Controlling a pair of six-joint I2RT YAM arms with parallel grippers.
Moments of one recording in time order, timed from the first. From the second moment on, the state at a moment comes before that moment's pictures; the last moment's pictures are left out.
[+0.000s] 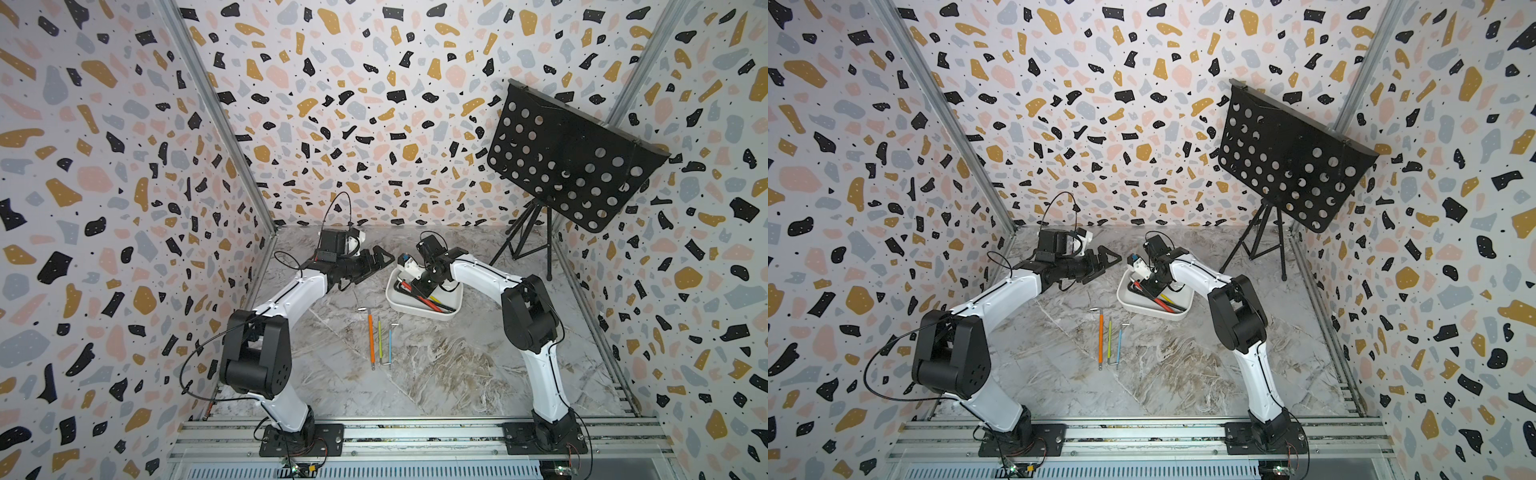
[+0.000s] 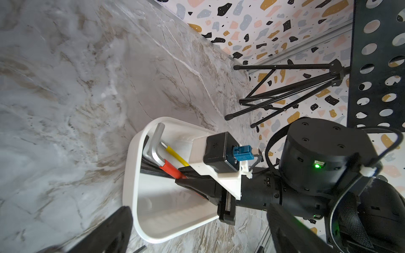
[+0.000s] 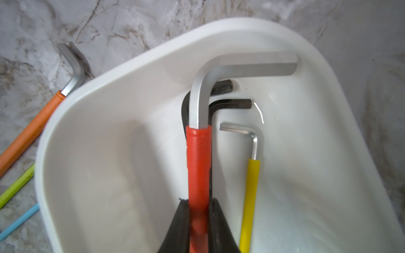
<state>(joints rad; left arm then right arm) -0.21 1.66 1.21 -0.23 0.66 -0.59 0.61 2.20 1.79 -0.73 -0.27 -0.30</state>
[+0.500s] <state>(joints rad) -0.21 1.66 1.21 -0.23 0.65 -0.58 0.61 2.13 1.77 -0.74 -0.21 -0.24</state>
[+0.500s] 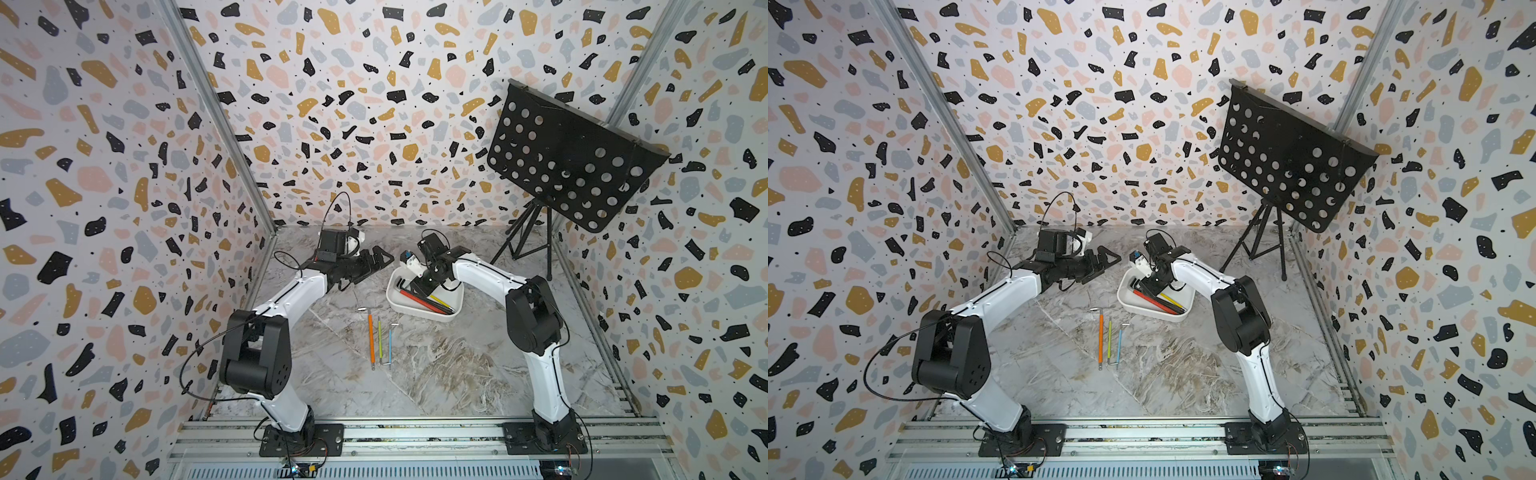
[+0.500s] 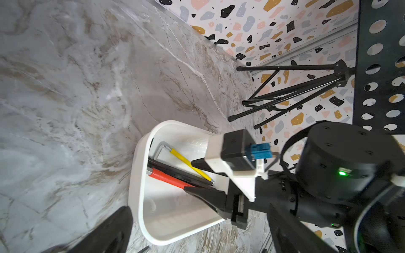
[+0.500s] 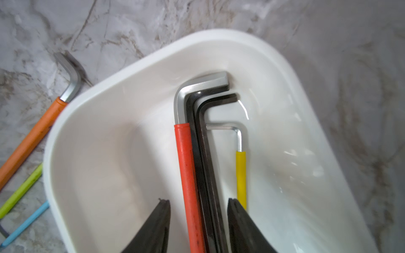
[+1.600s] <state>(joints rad) -0.31 1.34 1.08 -0.48 0.42 -0.43 0.64 1.26 0.96 -0.51 -0.17 0.22</state>
